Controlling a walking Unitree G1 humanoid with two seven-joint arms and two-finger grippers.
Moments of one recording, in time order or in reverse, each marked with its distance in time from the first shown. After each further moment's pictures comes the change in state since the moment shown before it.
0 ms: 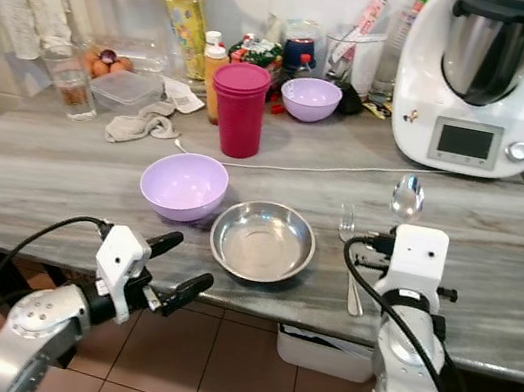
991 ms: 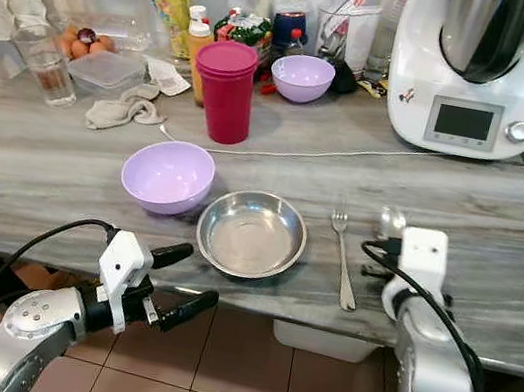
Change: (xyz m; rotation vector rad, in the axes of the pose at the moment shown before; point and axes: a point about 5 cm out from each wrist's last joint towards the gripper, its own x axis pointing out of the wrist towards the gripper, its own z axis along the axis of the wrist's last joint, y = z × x) left arm -0.002 -0.013 0.004 -0.036 0.012 -0.118; right arm 0.031 -0.011 -0.024 0.036 0.253 0.175
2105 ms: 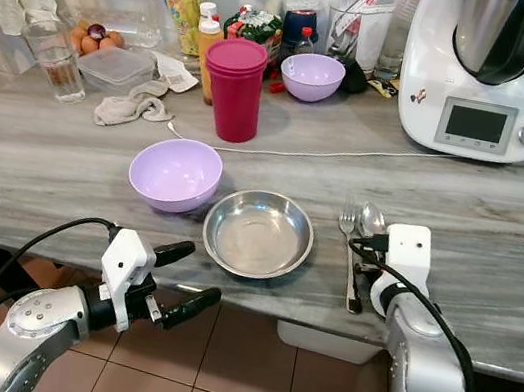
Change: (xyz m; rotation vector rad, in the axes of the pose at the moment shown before) left arm 0.003 -0.001 0.003 0.000 -0.003 0.011; right arm 0.004 0.008 -0.002 0.011 0.007 0.065
